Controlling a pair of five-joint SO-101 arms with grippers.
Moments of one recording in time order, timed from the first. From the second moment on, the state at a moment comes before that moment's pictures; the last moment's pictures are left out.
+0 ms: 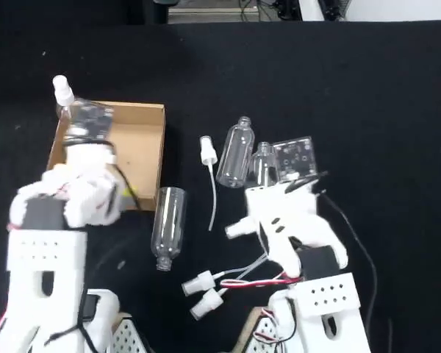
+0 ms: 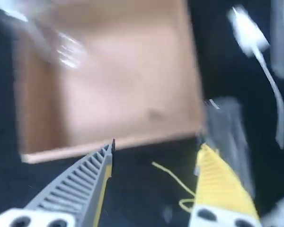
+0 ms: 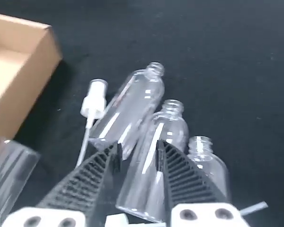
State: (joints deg) left arm -2.7 -49.8 41.2 75.7 -16.7; right arm -9.1 -72.9 75.9 43.5 2.2
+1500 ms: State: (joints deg) left arm 20.2 -31.5 64.4 47.1 5.8; right arm -6.2 -73.3 75.7 43.5 2.2
